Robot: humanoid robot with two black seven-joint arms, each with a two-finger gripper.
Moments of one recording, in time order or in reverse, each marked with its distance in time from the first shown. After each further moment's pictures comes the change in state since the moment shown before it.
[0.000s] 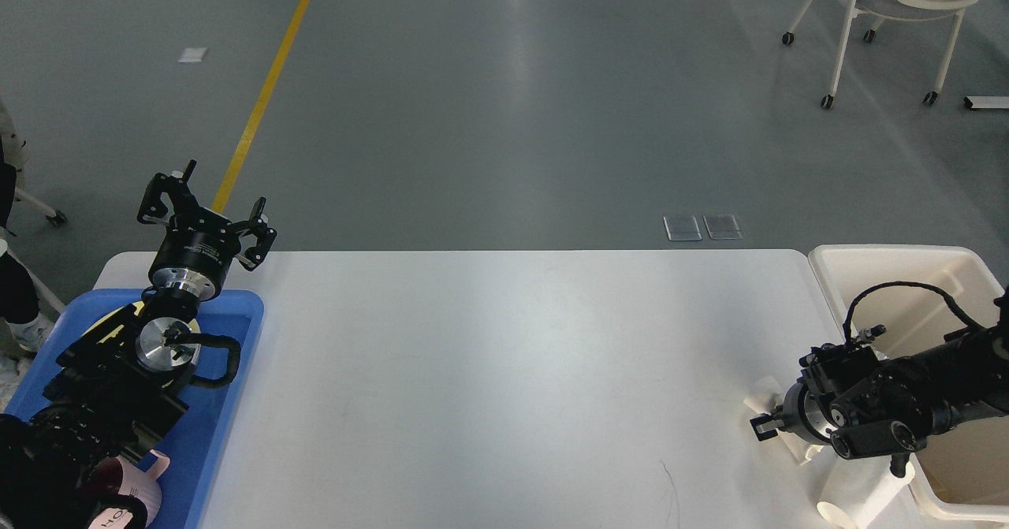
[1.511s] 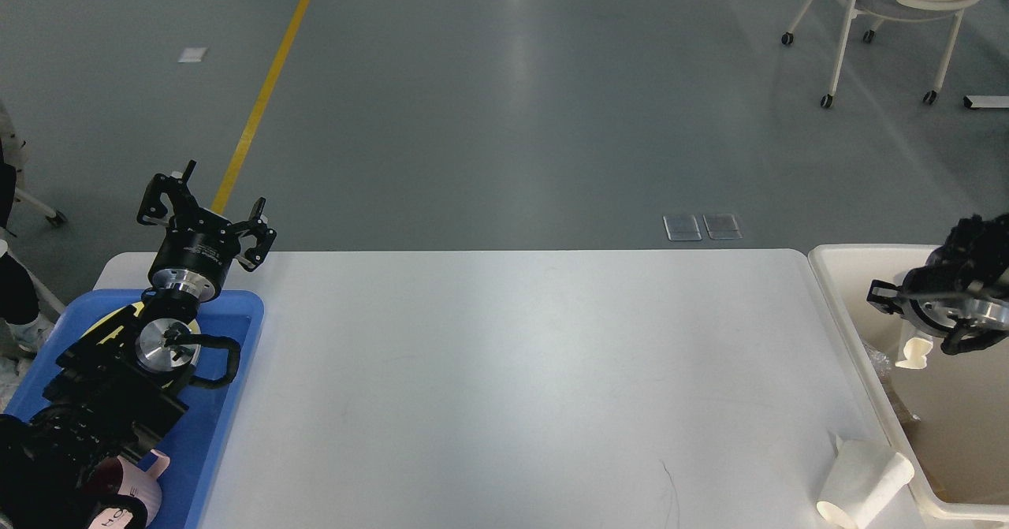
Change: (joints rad) left arm 0.001 0.000 -0.001 0.000 0.000 0.000 0.000; right arm 0.253 -0.086 -0.228 -0.134 0.768 0.097 -0.089
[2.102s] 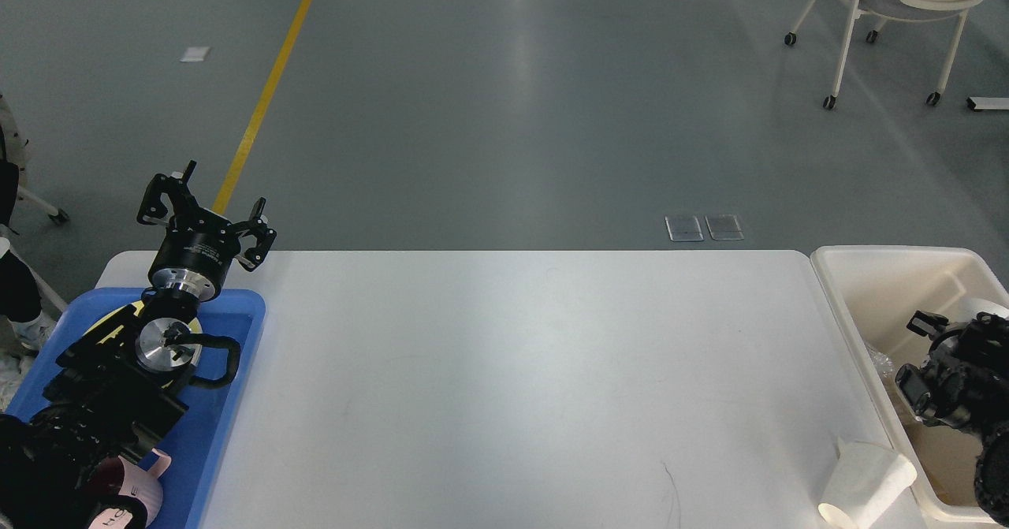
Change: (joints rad) left arm 0.000 0.000 0.000 0.000 0.001 0.000 0.001; right arm -0.789 0.105 0.318 -0.987 0.004 -0.139 -0.011
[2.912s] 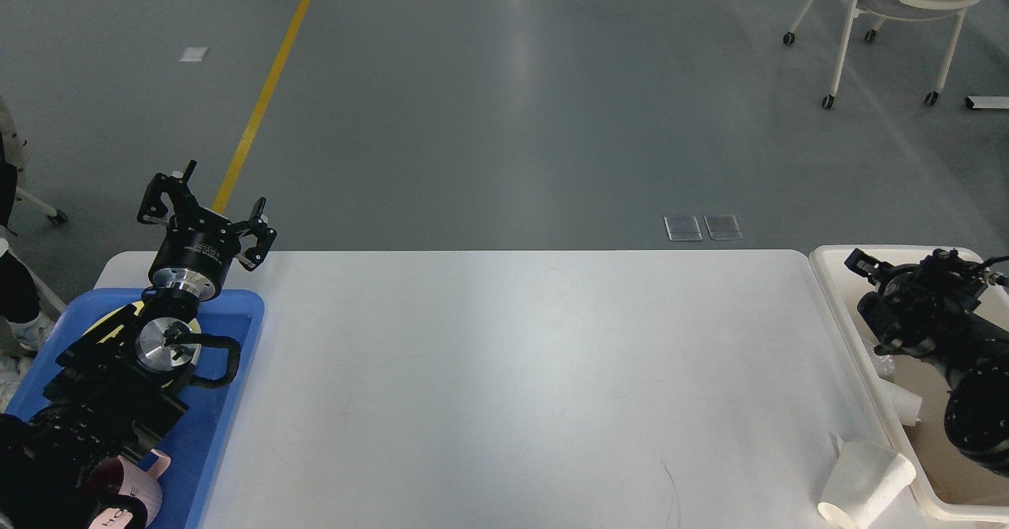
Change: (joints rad) left arm -0.001 0.000 0.001 0.000 0.000 0.000 -0.001; right arm 0.174 0.059 0.109 -0.001 -0.001 0.162 -0.001
